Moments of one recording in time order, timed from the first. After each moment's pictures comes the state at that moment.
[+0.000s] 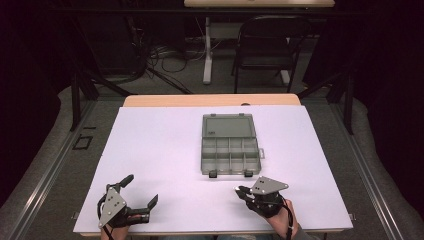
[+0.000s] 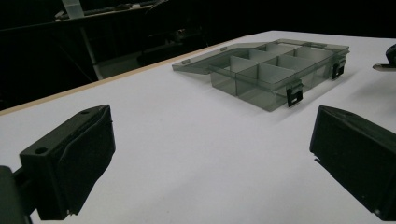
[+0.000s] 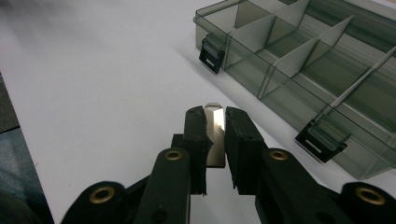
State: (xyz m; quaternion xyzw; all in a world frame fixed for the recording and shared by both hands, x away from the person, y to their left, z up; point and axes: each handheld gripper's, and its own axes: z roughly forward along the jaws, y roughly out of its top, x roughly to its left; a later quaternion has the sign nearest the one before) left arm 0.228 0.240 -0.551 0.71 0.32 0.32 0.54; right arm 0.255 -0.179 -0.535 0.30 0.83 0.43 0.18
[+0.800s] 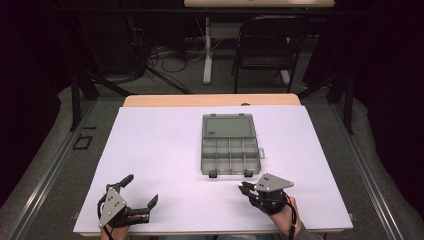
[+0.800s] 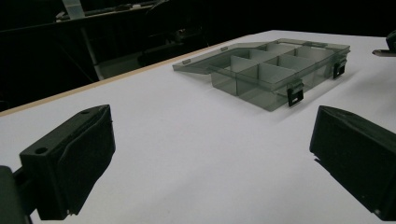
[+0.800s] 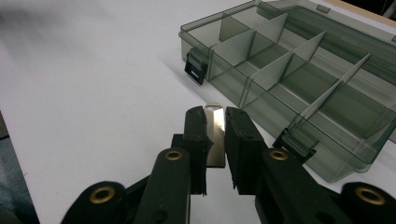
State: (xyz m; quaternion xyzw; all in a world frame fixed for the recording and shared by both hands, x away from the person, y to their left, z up) left arm 0.228 0.240 -0.551 0.71 0.32 0.32 0.54; right arm 0.258 -0.187 -0.526 0.30 0.82 0.44 0.20
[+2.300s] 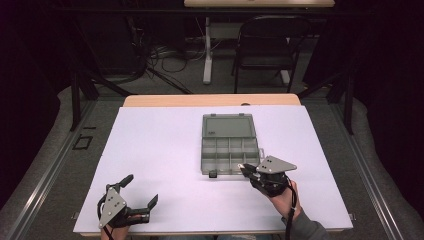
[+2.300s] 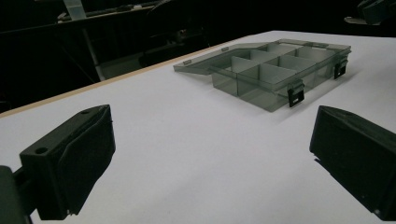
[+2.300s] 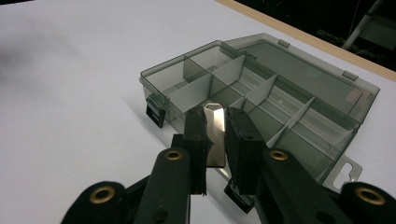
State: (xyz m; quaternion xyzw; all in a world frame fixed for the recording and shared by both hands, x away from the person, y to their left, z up) left arm 0.227 0.240 -0.551 0.71 0.32 0.32 0.54; right arm 0.291 -0.190 -0.499 0.31 0.80 0.45 0.23
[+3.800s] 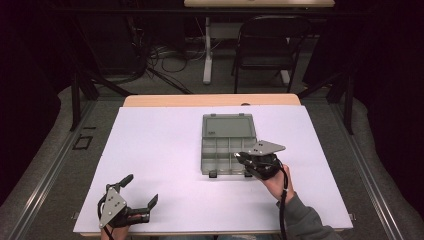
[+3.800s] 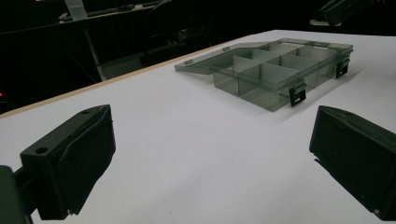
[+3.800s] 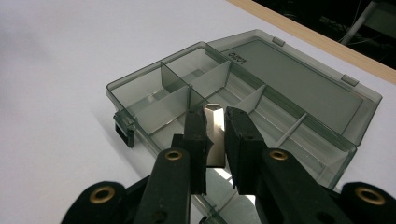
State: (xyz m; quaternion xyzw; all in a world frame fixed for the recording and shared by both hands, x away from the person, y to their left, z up) left arm 0.228 0.240 -0.551 0.71 0.32 0.32 0.54; right arm 0.337 -0.177 -0.495 0.31 0.82 0.43 0.22
